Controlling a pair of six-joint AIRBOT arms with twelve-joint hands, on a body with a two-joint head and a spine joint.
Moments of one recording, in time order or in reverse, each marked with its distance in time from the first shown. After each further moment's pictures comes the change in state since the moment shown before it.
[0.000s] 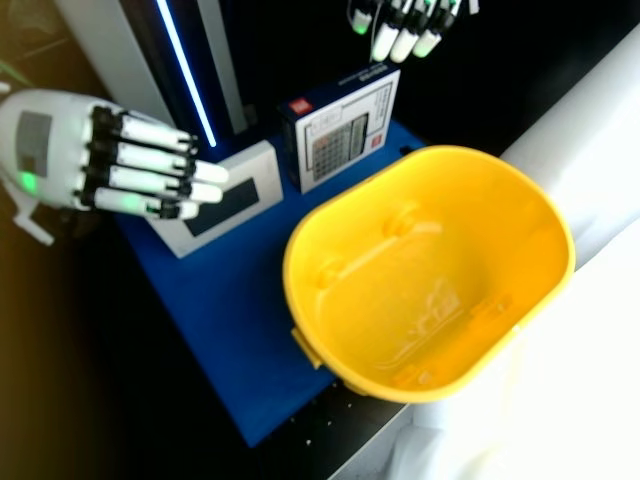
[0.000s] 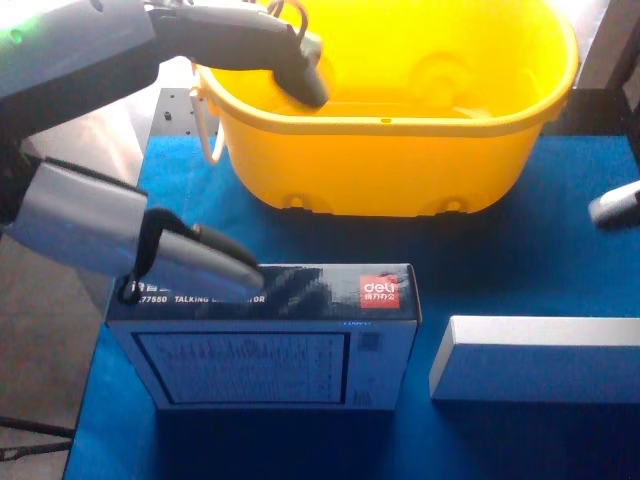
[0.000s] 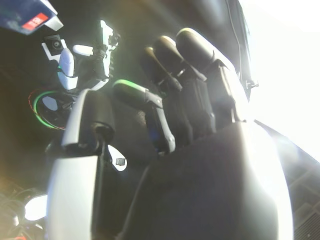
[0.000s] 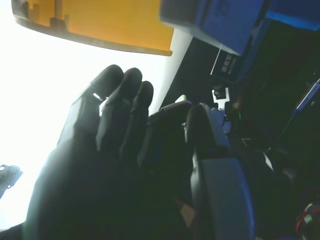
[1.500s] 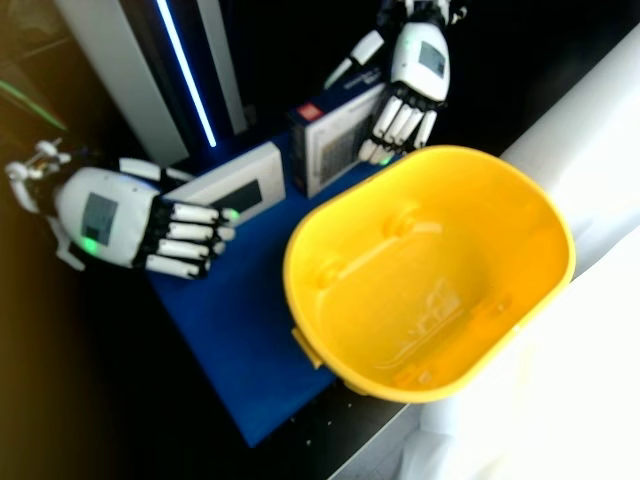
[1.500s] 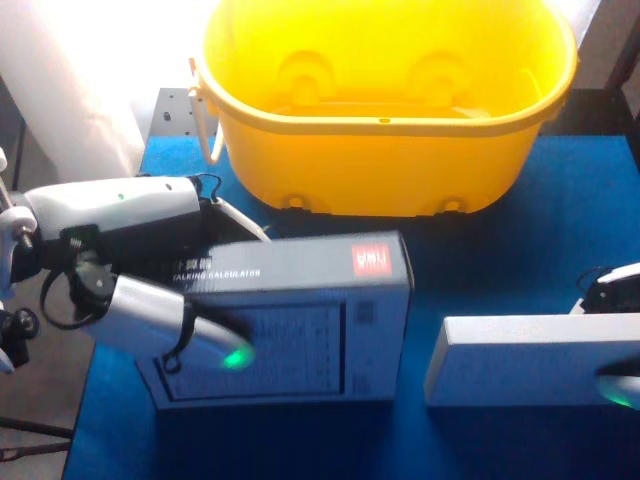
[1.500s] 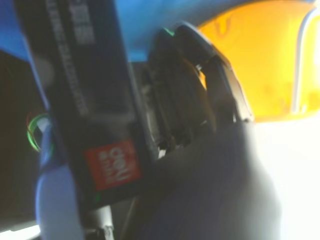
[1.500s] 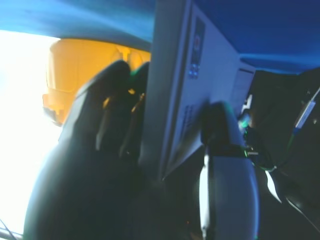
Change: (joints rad) left arm 0.316 -0.234 0.188 -0.078 0.106 -0.190; right arm 0.029 -0.211 0.136 0.066 0.232 0.001
